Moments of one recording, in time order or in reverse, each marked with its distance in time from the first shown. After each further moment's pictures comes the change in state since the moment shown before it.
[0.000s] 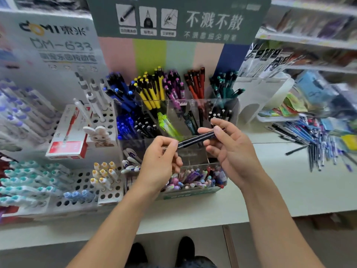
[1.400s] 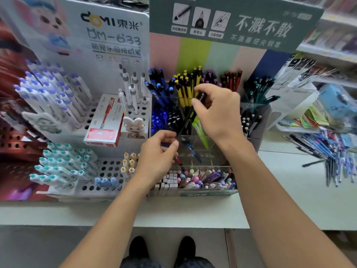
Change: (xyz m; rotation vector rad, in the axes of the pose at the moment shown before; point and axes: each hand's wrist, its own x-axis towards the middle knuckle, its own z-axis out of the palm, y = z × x) left_hand 0.008 -0.013 -0.076 0.246 0.138 0.096; right_hand 0.046 -0.013 0.123 -1.199 0.089 -0.738
